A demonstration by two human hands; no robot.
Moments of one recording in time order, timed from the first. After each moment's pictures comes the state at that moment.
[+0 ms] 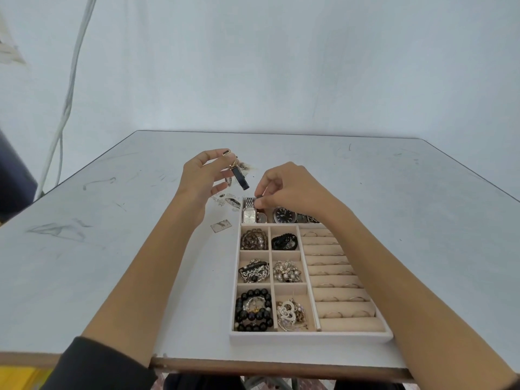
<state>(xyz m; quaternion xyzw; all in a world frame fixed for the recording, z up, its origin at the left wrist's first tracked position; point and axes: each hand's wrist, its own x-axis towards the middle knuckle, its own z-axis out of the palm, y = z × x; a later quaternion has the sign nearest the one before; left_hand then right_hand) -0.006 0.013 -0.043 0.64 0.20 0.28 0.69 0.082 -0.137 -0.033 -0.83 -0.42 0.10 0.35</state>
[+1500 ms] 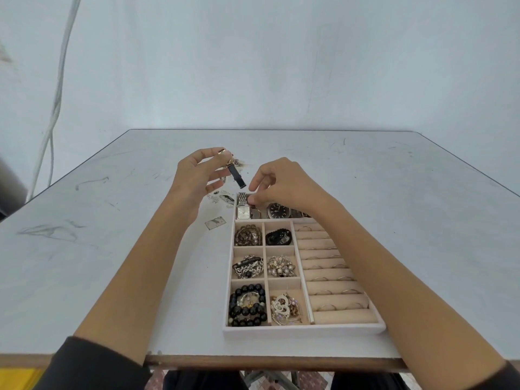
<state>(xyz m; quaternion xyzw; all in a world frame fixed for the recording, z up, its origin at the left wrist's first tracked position) -0.004 0.012 -0.045 0.66 0.19 0.26 0.68 0.085 -0.136 -0.037 -0.83 -0.41 0.10 0.37</state>
